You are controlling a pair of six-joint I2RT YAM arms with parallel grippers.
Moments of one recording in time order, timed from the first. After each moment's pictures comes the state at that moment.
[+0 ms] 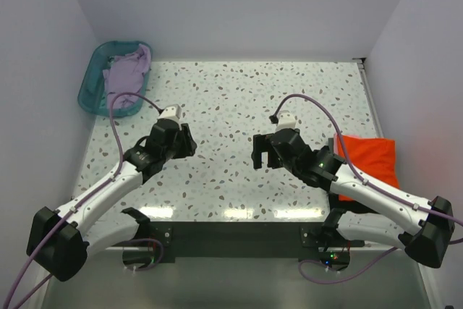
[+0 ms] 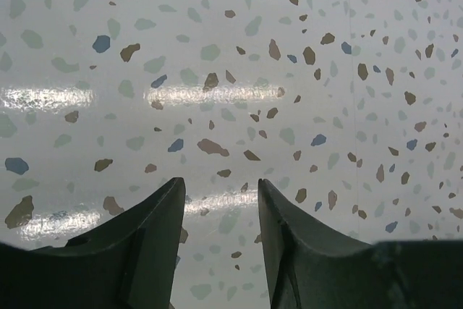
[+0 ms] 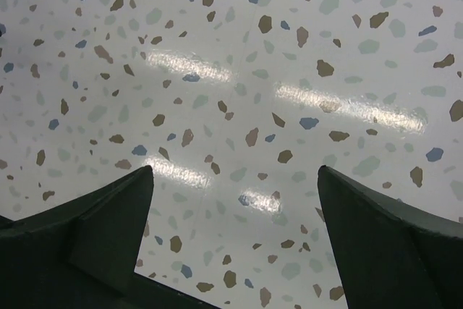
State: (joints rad) left arm -0.52 1.04 0.67 -0.33 -0.14 -0.56; right arm 0.91 1.05 0.85 -0.51 0.38 0.57
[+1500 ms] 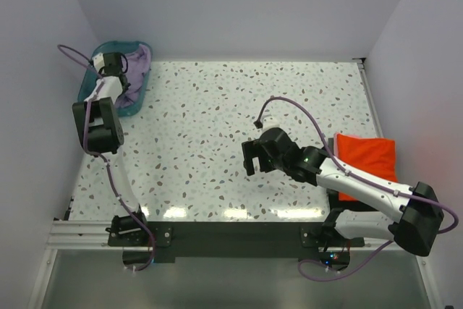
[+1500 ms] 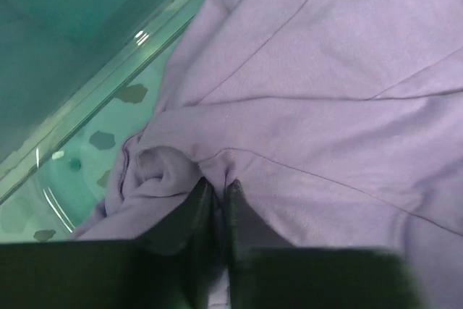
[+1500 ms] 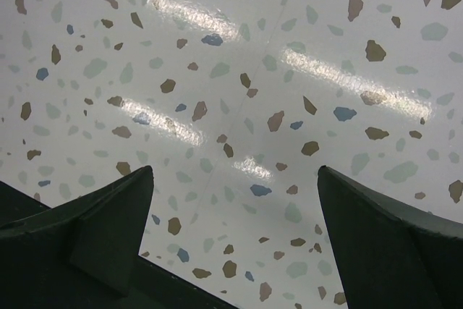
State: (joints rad) left arm 0.22 2.27 1.78 -0.33 -0.40 -0.49; right arm 0.91 1.18 0.86 -0.48 0.24 0.49
